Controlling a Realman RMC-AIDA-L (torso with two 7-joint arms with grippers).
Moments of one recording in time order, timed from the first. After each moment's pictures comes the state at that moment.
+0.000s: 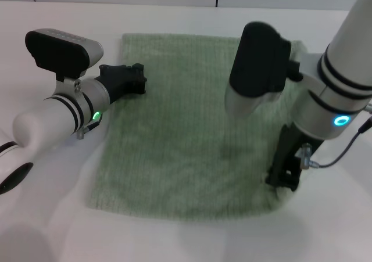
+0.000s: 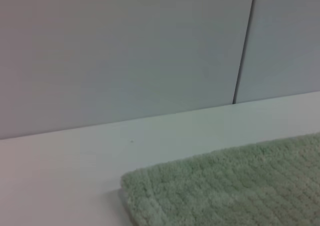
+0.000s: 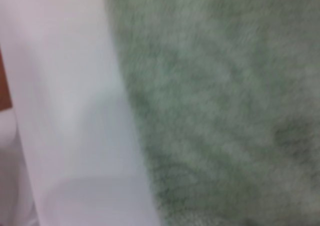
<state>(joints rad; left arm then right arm) -0.66 -2.06 -1.01 -0.31 2.88 0.42 -0.50 0.81 2.08 -1.75 -1.32 0.62 1.78 -0.59</state>
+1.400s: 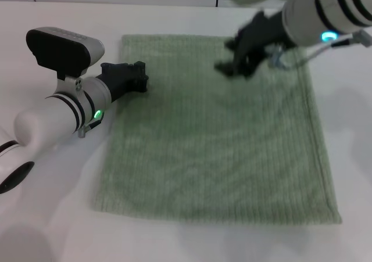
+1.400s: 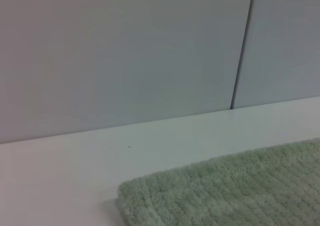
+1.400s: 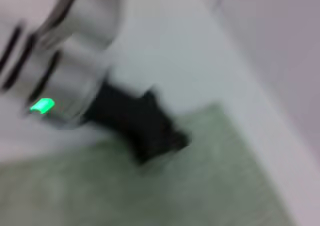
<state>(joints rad) -0.66 -2.06 -1.01 -0.31 2.87 0.43 -0.50 0.71 2.08 -1.58 -1.52 0.58 1.37 -0.68</state>
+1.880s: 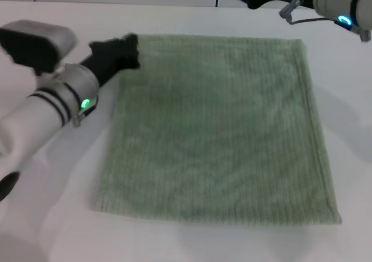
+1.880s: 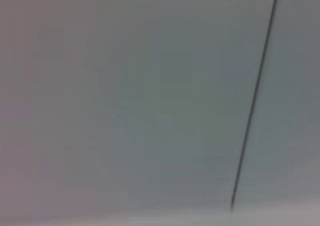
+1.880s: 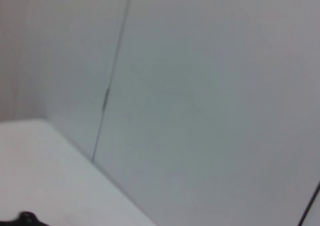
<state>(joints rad) -0.59 -2.06 -1.12 -0.31 2.88 0.69 -0.49 0.39 2.09 -1.63 -1.50 0.89 0.64 -0.89</state>
